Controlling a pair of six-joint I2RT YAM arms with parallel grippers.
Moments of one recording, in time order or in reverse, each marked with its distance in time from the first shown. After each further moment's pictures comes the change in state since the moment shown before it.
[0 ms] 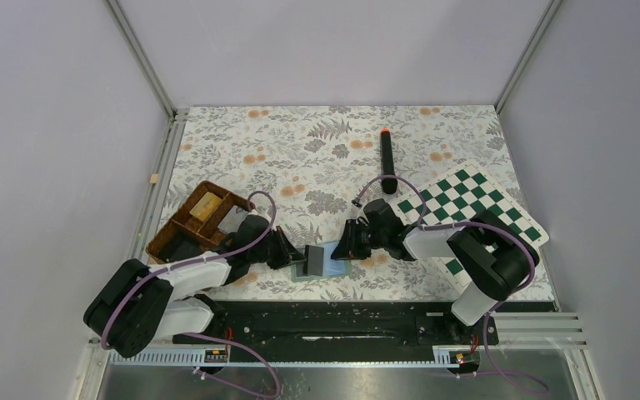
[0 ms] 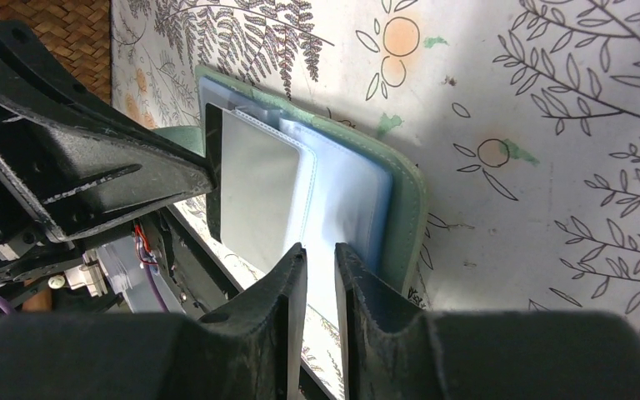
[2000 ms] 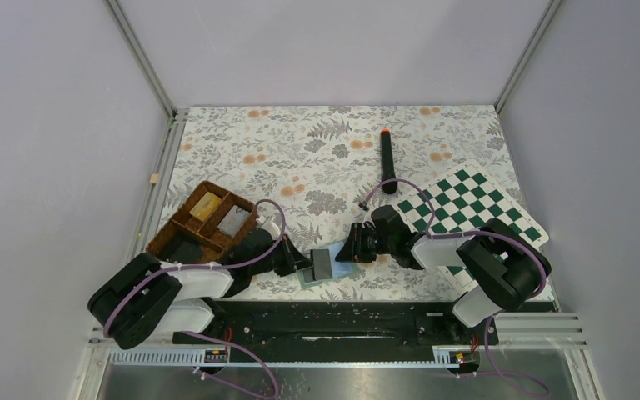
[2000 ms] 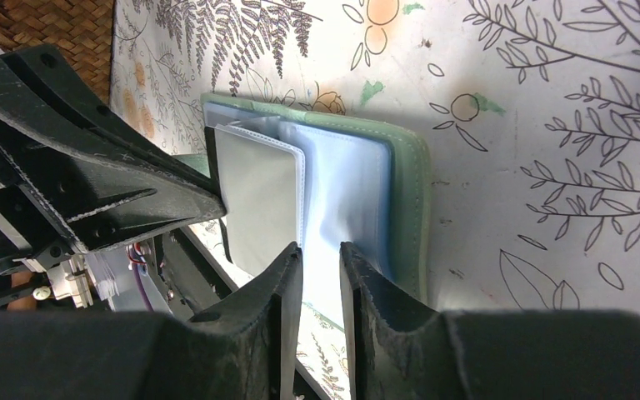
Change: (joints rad) left arm -0.110 0.063 -0.128 0.347 -0.029 -0.026; right arm -0.003 -0.083 -0.101 0.072 0.037 -0.007
